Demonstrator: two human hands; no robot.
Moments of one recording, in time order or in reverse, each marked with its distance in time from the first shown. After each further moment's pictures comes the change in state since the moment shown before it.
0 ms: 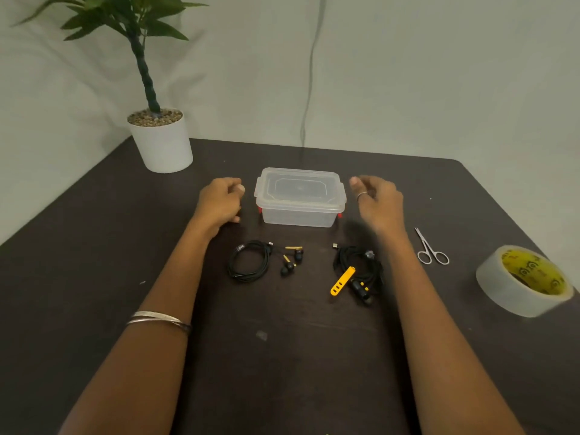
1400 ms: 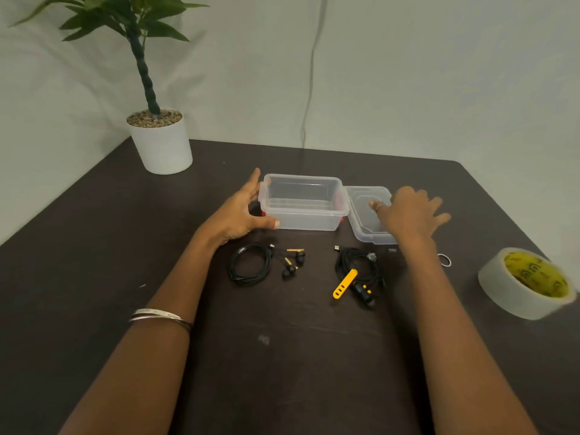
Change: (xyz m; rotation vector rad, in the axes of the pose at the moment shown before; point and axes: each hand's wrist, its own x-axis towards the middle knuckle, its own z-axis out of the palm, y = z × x) left_hand -0.006 -0.007 0.009 -0.022 -0.430 0.203; right_hand 0.004 0.008 -0.022 -0.676 0.051 0.253
